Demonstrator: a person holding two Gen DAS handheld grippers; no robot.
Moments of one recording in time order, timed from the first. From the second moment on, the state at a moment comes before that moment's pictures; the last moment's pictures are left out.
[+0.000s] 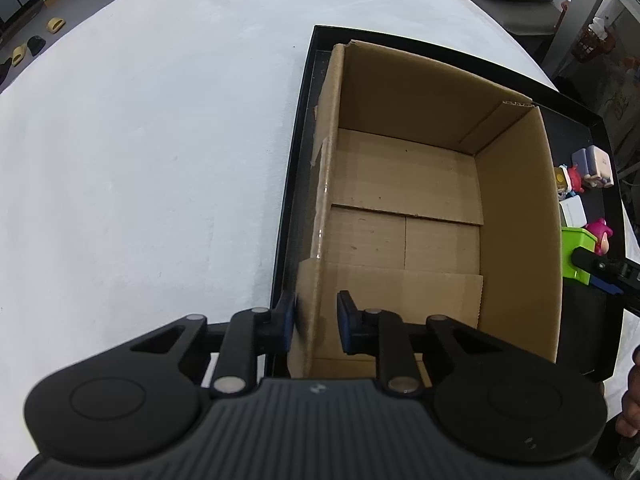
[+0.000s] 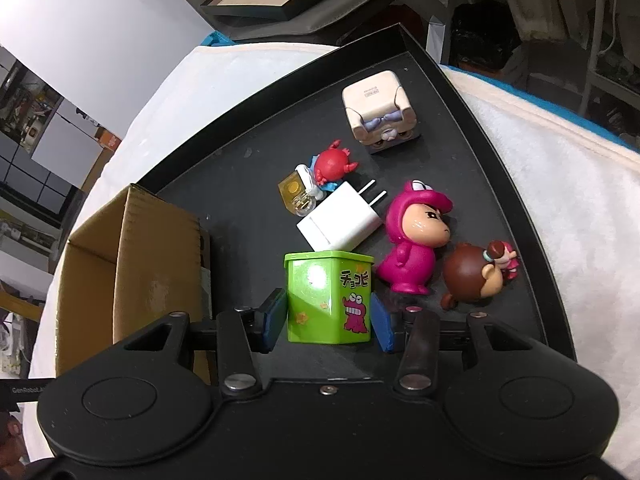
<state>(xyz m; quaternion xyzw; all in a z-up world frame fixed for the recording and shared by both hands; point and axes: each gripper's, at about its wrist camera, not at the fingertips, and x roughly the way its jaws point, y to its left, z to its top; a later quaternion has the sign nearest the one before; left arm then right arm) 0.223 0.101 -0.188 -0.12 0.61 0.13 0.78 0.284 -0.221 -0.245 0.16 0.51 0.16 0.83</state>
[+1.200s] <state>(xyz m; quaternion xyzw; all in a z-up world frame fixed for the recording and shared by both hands) 0.223 0.108 -0.206 -0.13 0.60 0.10 0.78 0.250 -0.164 -0.173 0.07 0.46 0.17 0.87</state>
